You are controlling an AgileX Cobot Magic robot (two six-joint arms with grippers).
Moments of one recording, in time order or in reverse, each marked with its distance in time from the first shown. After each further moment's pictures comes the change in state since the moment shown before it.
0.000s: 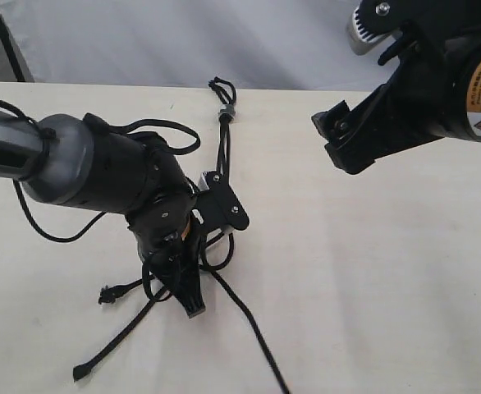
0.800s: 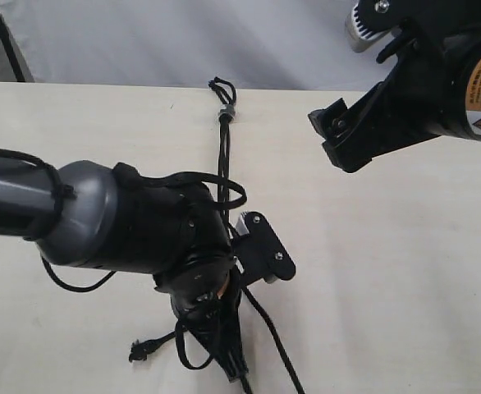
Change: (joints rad) left arm -0.208 -0.051 0.030 -0.080 0.013 -0.129; right arm 0.000 0.000 0.000 0.000 -0.019 0.000
